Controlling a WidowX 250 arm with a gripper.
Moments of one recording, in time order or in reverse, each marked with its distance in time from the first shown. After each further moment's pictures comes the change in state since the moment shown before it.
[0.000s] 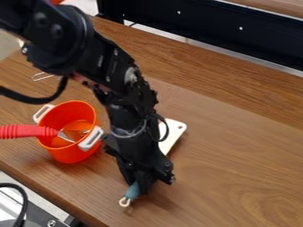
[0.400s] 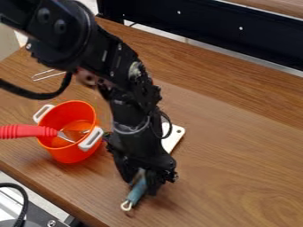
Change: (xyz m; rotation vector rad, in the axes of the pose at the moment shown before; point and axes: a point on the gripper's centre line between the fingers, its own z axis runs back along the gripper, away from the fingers) arm -0.001 -0.002 0.004 -0.009 0.043 -0.015
